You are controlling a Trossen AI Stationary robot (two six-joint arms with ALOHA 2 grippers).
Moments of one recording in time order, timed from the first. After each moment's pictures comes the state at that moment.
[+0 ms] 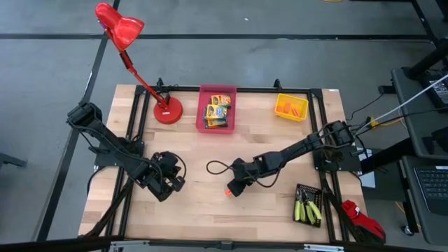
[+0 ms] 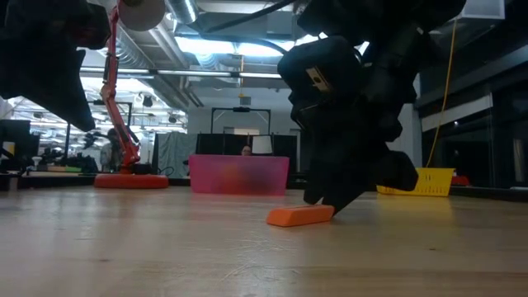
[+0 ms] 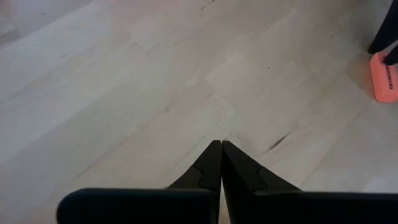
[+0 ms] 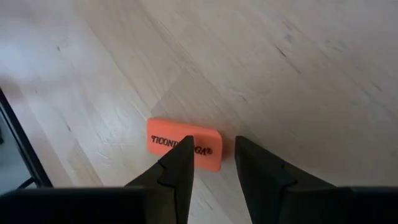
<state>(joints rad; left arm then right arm) -0.68 1.36 0.77 -0.76 -0.63 -1.52 0.30 1.92 1.05 -0.13 -0.09 1.14</state>
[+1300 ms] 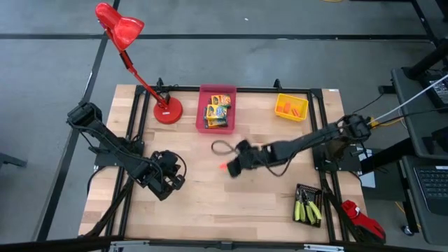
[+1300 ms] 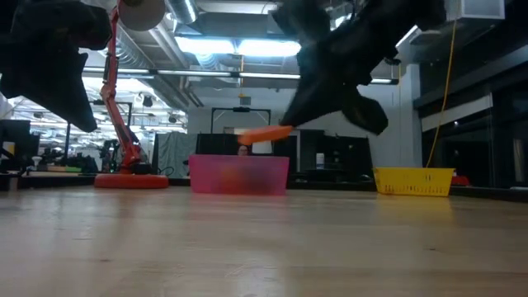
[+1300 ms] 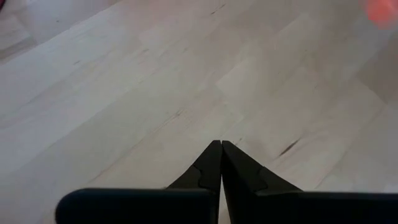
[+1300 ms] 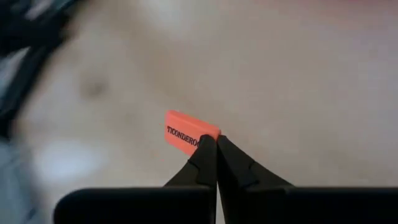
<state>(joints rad) -0.67 1.36 0.77 -0.79 -0.64 -1.52 0.26 1.73 1.05 -0.15 0.23 1.13</state>
